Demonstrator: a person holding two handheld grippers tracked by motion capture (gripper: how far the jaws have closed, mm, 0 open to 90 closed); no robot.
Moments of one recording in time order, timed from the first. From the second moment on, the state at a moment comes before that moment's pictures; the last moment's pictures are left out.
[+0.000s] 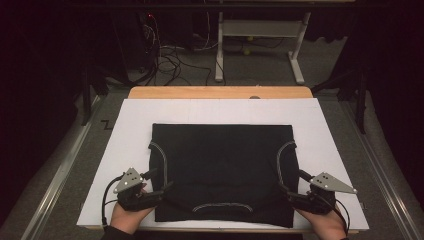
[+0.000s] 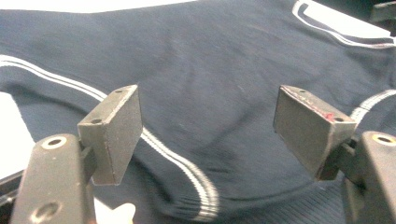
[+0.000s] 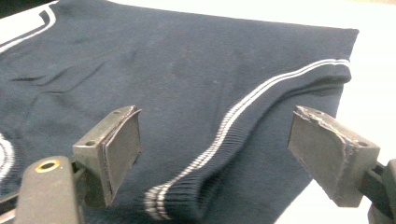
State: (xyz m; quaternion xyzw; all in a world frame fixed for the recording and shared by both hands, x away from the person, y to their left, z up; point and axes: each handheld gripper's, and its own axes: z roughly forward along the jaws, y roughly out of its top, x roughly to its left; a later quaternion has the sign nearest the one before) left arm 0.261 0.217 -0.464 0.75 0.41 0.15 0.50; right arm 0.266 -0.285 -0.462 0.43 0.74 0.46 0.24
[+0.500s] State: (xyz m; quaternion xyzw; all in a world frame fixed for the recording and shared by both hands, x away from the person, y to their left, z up) left arm 0.274 0.236 -0.461 0.74 0.44 0.17 0.48; right arm 0.273 -0.295 -0.460 0.45 0.72 0.47 0.26
